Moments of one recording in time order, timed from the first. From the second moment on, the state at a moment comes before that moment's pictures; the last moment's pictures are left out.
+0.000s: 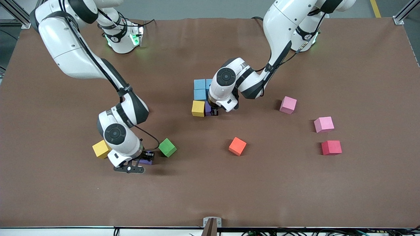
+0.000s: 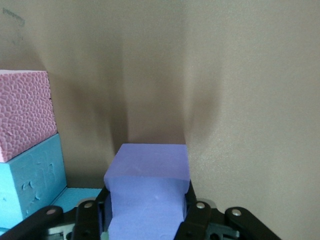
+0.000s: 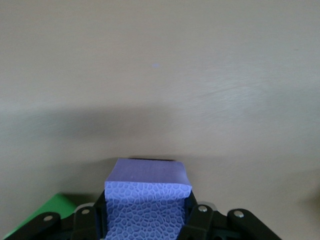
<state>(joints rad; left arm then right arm) -0.60 0.67 -0.27 -1.76 -0.01 2.47 -2.39 0.04 0.81 0.36 -1.46 -0.43 2.26 0.61</state>
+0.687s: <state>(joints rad) -0.60 0.67 -0.26 -1.75 -0.01 2.47 -2.39 0.05 0.70 0.54 -1.45 -0.43 2.10 0.65</state>
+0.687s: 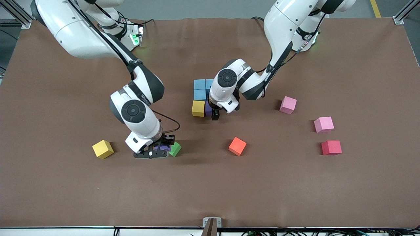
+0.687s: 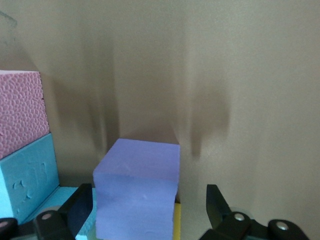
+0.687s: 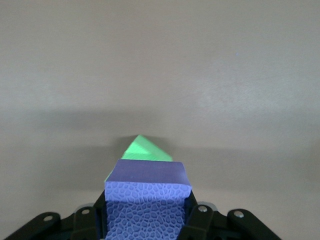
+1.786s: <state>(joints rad) -0.45 0.49 -0.26 -1.71 -0.01 2.25 -2.10 0.24 0.76 0.54 -1.56 -0.43 2.21 0.78</state>
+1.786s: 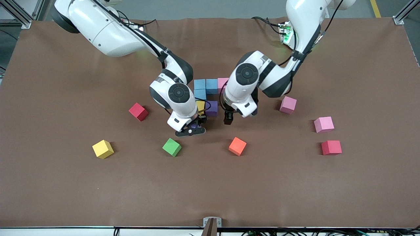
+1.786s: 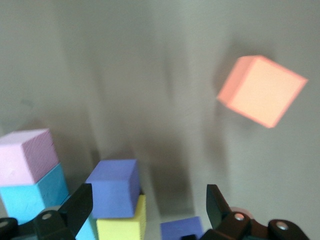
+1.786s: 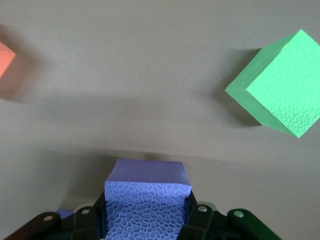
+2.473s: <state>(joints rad) -0.31 0.68 -0.26 -1.48 -0.01 2.21 -1.64 0.30 0.76 0.46 -1.59 -0.43 2.27 0.88</state>
